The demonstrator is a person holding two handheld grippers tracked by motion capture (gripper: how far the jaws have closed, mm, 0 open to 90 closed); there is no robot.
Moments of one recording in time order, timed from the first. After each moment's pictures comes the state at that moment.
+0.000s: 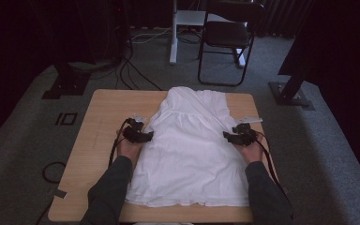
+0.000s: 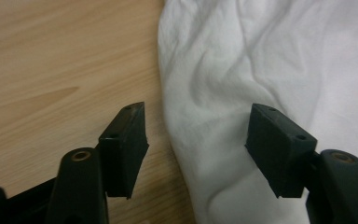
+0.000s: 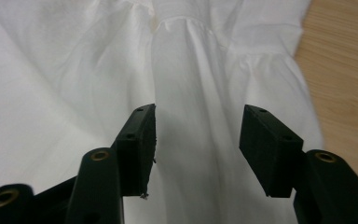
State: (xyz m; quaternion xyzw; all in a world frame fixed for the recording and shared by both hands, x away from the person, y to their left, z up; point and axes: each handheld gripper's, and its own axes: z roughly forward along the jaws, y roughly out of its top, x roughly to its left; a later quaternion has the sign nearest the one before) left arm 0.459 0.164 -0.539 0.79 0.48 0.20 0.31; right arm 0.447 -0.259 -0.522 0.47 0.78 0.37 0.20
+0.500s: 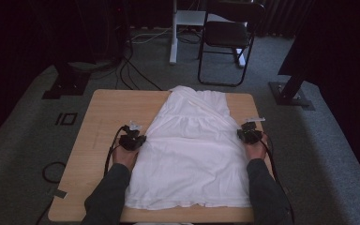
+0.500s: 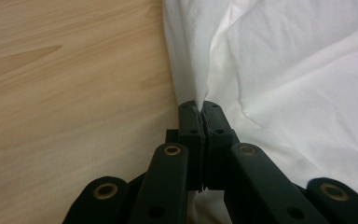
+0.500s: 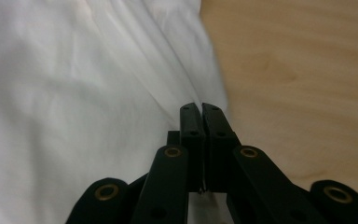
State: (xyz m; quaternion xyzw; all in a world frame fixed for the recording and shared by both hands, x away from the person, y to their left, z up) left arm 0.430 0.182 -0.548 0.80 0.46 0.19 0.34; right arm 0.465 -0.292 -0.552 0.55 0.74 0.29 0.24
